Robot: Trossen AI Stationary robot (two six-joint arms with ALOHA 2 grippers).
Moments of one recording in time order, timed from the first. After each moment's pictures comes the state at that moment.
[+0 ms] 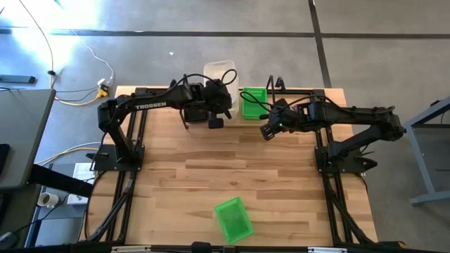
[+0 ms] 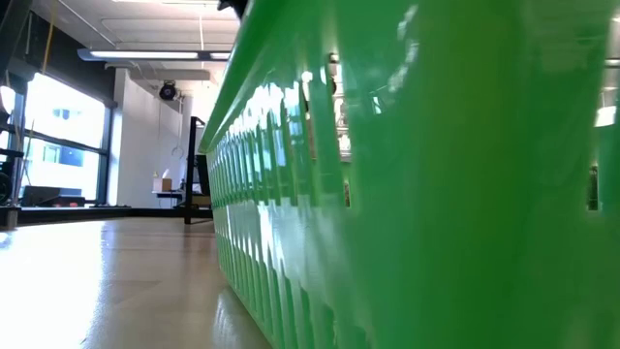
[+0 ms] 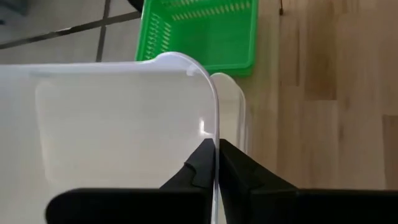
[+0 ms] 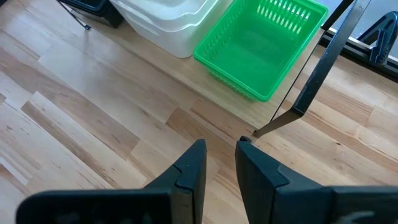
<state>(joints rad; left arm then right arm) 0.41 1.75 1.57 -0.74 -0.26 0.42 -0.04 1.31 1.31 -1.08 0.41 0.83</state>
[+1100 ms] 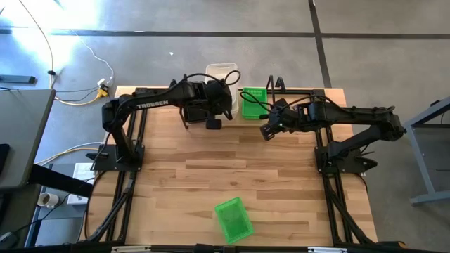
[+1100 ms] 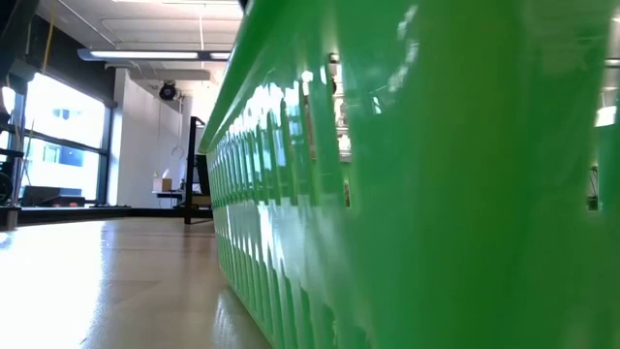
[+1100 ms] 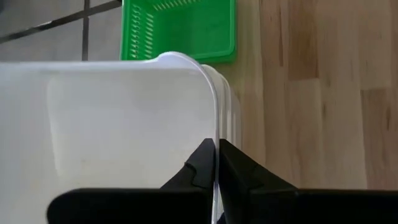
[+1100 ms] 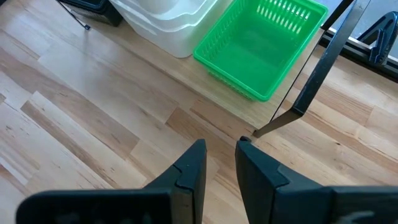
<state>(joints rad) 0.40 1.79 1.70 -0.92 -0.25 0.46 -0.04 1.31 1.31 -1.08 0.41 0.83</state>
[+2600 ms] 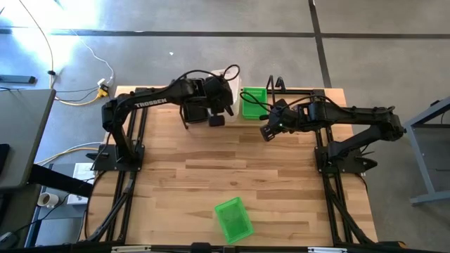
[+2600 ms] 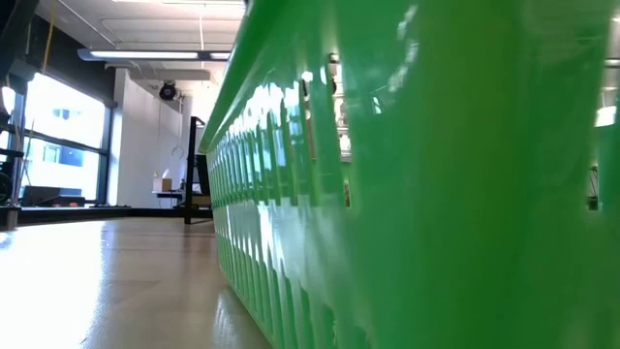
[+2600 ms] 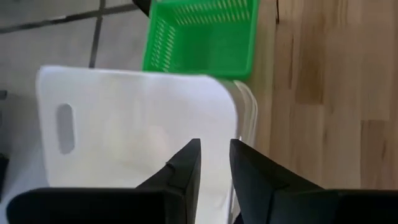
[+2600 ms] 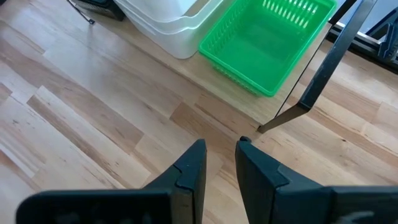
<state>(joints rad) 0.41 1.79 1.75 -0.92 -0.26 0.37 -0.04 1.31 1.31 -1.08 0.38 0.83</state>
